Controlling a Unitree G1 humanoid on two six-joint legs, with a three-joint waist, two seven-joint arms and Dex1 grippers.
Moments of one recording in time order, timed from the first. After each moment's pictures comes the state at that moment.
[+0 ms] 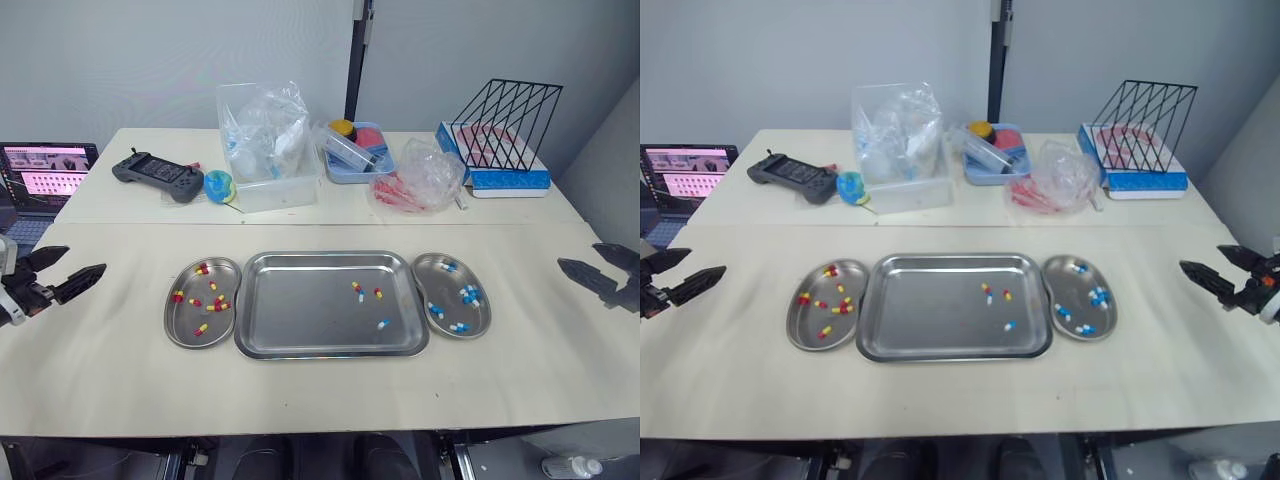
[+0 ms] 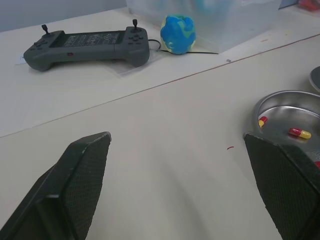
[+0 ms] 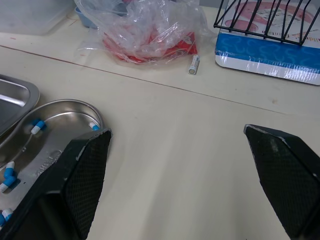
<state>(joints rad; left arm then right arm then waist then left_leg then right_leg) -0.36 1.00 0.49 0.79 -0.39 0.01 -1.17 -0.34 -0.99 -0.49 0.62 0.45 0.20 1.13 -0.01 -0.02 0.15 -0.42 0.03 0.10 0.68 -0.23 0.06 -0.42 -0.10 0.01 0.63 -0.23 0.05</state>
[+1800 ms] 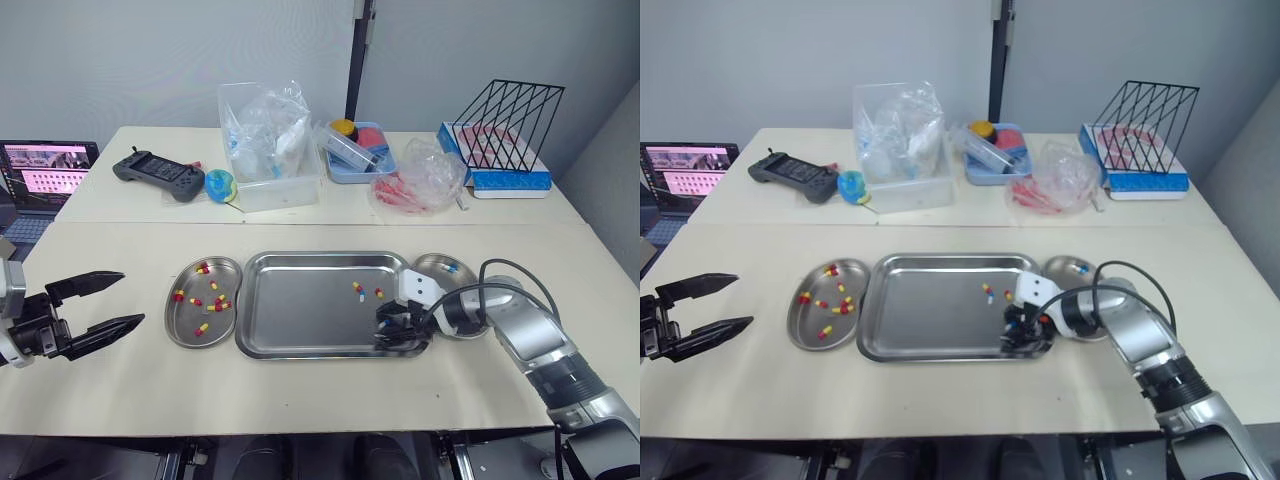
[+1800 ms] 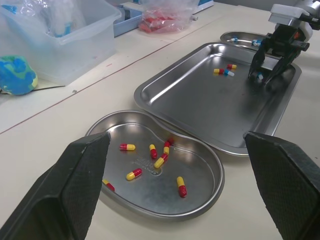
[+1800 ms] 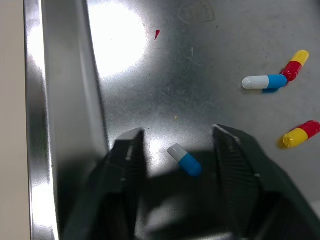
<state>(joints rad) 0.12 0.94 0.65 0.03 -0.67 0.27 -1.37 -0.49 -0.72 0.32 0.04 0.13 0.39 1.19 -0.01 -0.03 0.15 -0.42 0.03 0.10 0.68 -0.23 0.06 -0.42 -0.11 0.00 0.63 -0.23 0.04</state>
